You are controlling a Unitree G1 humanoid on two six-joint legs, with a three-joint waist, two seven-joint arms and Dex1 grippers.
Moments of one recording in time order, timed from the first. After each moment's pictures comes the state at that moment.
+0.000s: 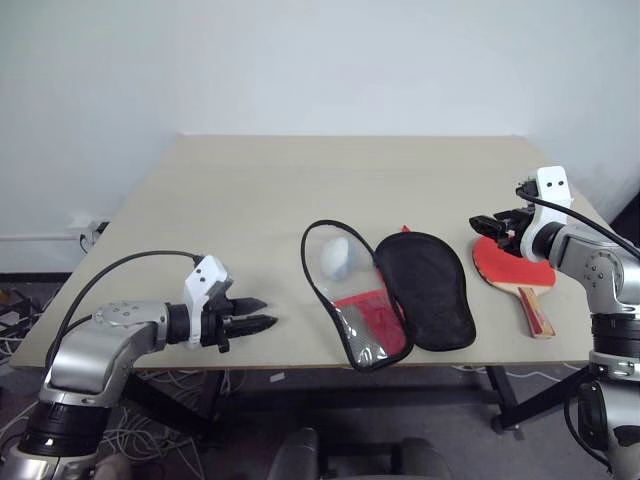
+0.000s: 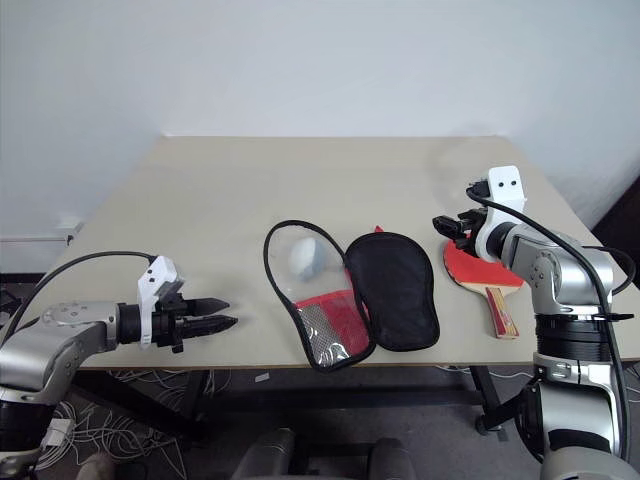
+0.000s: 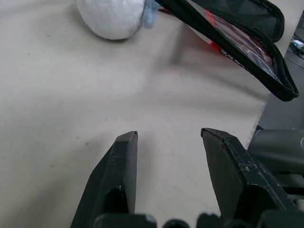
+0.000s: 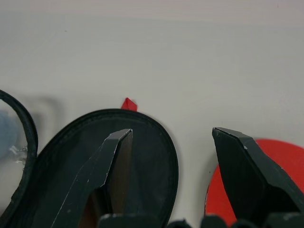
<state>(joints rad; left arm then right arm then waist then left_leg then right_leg) -0.13 0.82 0.06 -0.21 -0.48 0.74 -1.00 -0.64 -0.60 -0.17 0.10 0.39 0.99 0.44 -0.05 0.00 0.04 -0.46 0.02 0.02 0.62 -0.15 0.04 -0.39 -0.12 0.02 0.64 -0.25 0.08</state>
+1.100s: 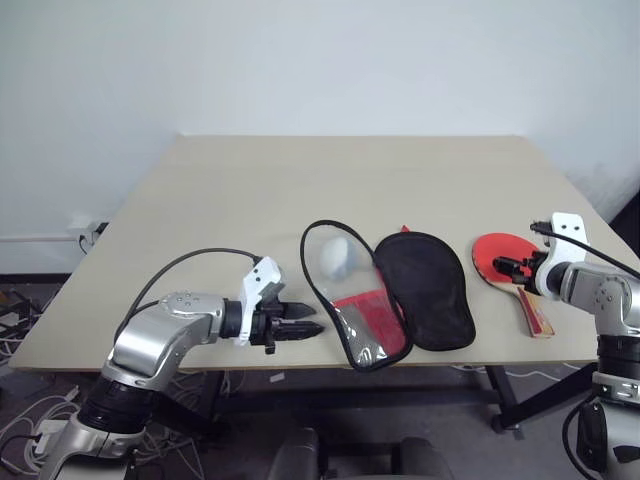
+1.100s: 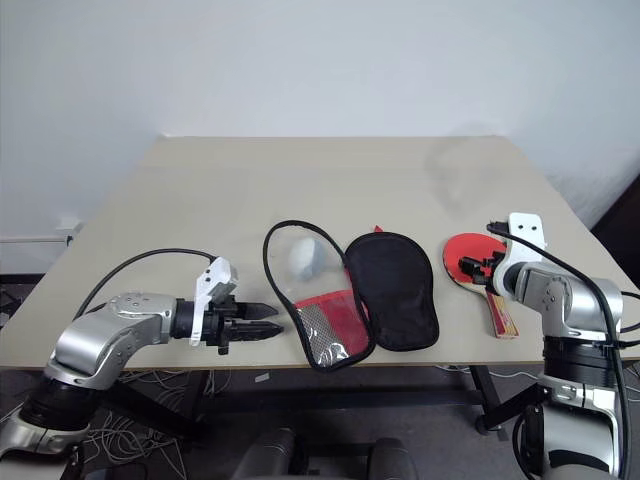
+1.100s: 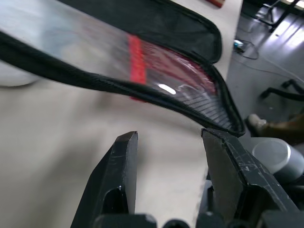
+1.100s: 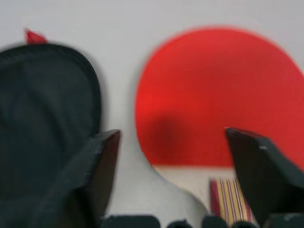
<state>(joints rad) -0.29 0.70 -0.17 -0.21 -0.50 0.79 -1.02 -0.48 -0.59 -0.28 0.08 0.35 1.18 0.29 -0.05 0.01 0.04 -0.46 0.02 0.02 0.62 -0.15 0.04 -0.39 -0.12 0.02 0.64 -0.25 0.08</state>
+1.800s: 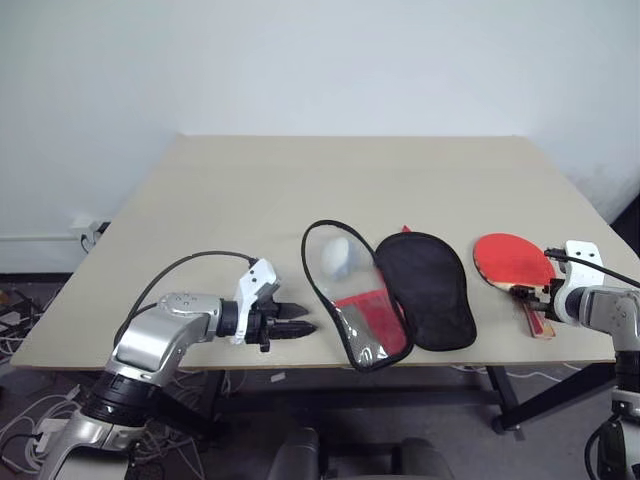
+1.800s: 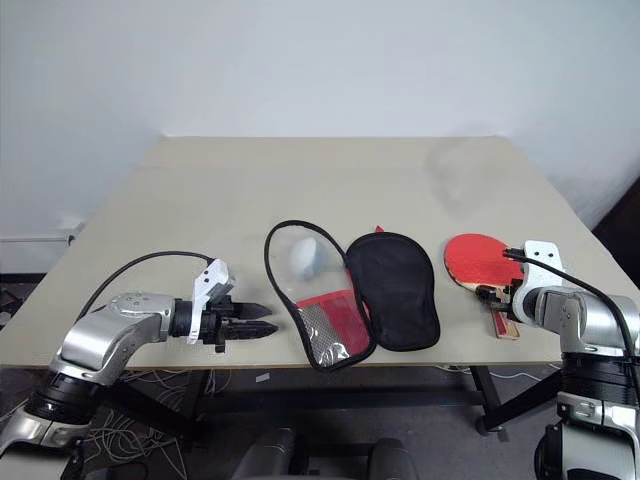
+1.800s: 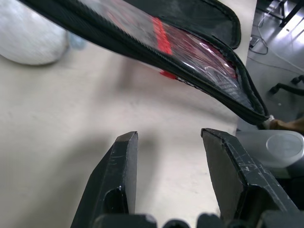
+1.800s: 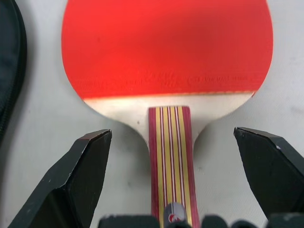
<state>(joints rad) -0.32 0.71 -0.17 -0.08 -0.44 0.71 -1.06 -0.41 -0.66 -0.29 0.11 0.33 1.26 0.29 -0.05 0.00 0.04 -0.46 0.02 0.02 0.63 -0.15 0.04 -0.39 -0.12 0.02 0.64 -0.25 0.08</state>
